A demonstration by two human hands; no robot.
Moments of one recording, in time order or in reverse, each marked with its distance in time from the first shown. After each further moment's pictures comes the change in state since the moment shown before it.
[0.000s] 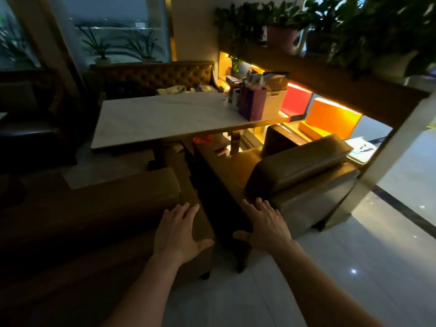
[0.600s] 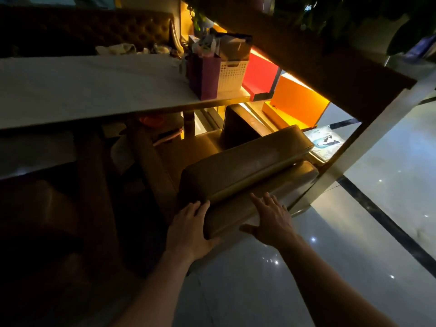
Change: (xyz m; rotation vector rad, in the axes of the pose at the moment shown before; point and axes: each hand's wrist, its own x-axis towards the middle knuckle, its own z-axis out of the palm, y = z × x) left_hand 0.244 0.257 0.155 -0.164 -0.172 0.073; right_hand 0.165 0.332 -0.031 -0.077 -0.075 0.176
